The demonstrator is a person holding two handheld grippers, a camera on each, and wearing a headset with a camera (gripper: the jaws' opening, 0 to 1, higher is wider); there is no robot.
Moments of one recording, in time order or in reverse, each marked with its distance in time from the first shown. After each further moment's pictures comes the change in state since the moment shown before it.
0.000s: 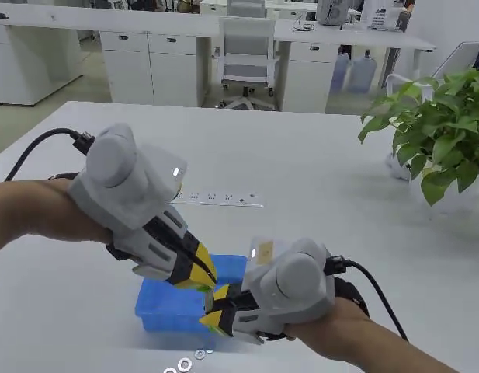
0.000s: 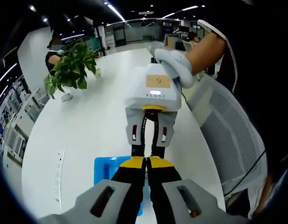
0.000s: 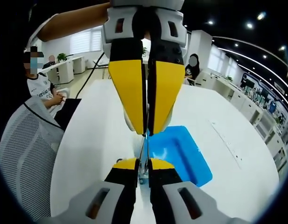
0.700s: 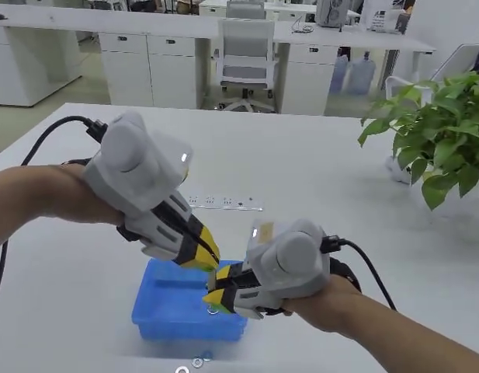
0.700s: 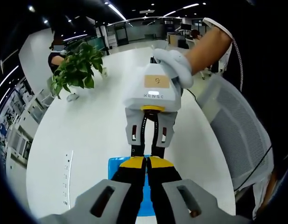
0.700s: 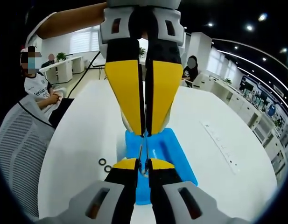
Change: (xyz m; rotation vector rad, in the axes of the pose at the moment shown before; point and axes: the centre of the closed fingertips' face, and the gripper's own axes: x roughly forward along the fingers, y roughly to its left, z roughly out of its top) left arm 0.004 0.037 -0.007 0.009 0.016 0.036; right arm 0.009 -0.039 -0.004 -0.020 -0.013 -0.015
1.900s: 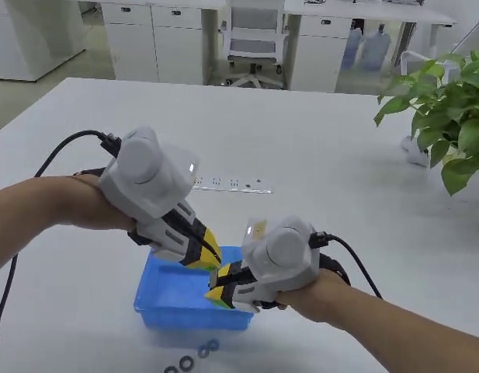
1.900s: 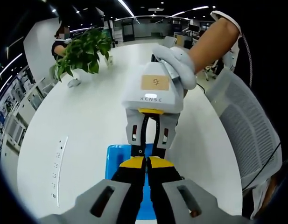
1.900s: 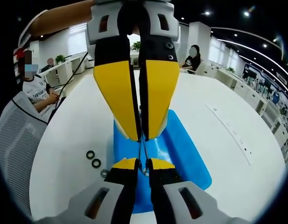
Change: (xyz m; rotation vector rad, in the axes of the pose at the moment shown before) left arm 0.031 0.019 -0.044 -0.083 0.014 -0.003; right arm 0.040 -0.011 -0.038 0.079 0.048 0.058
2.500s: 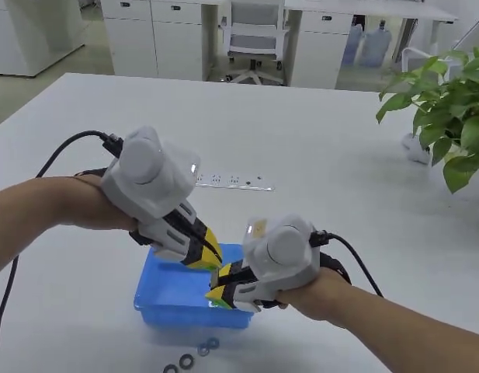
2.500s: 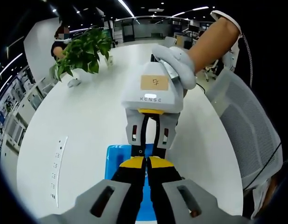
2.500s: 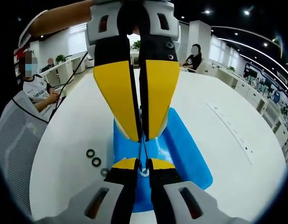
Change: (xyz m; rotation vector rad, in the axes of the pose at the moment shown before) left arm 0.001 0.000 0.000 0.000 -0.006 -0.001; right arm -0.001 0.001 -0.002 -0.001 0.006 0.008
